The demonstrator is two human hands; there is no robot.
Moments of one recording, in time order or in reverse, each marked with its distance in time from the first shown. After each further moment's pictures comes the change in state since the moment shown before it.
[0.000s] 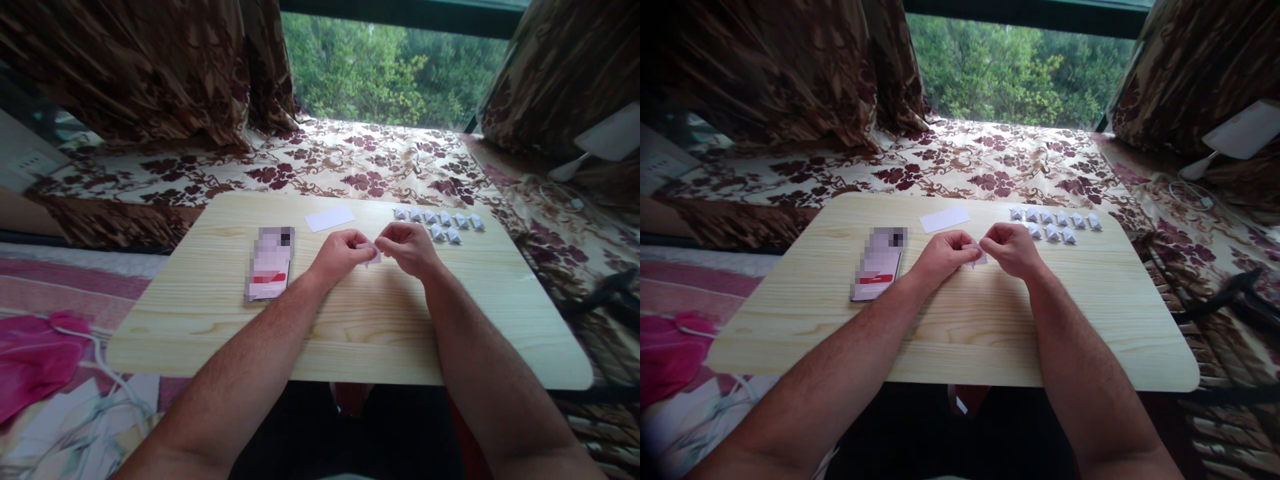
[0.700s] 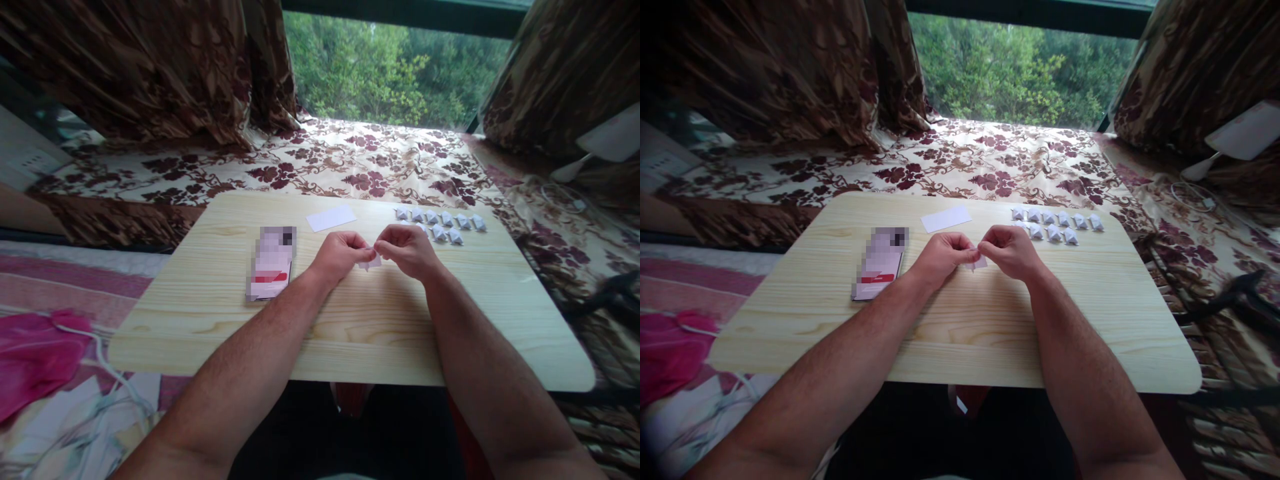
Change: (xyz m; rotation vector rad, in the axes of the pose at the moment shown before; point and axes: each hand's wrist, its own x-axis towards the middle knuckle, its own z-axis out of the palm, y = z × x) left_hand 0.002 -0.002 -0.001 -0.156 0.046 -0.078; right_hand -0.002 -0.002 0.004 0.063 -0.075 -0.010
